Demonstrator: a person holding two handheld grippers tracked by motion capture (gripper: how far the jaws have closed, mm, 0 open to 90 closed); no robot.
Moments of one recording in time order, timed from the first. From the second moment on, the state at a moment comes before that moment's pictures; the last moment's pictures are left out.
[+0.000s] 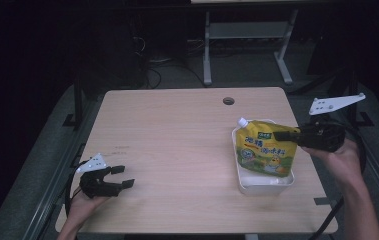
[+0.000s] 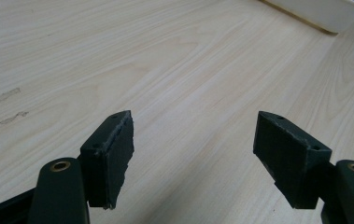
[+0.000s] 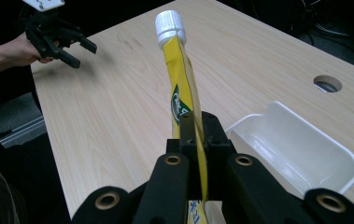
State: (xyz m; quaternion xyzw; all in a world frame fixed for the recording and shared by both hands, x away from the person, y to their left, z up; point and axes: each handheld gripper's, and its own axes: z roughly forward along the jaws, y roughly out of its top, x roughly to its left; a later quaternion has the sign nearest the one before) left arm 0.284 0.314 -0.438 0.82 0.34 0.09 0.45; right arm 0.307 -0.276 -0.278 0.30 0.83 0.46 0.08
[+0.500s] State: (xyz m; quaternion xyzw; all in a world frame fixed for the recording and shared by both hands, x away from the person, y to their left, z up) left arm 0.283 0.314 -0.439 0.82 0.34 0.09 0.45; right arm 0.309 -0.280 -0.296 0.31 0.83 0.46 0.07
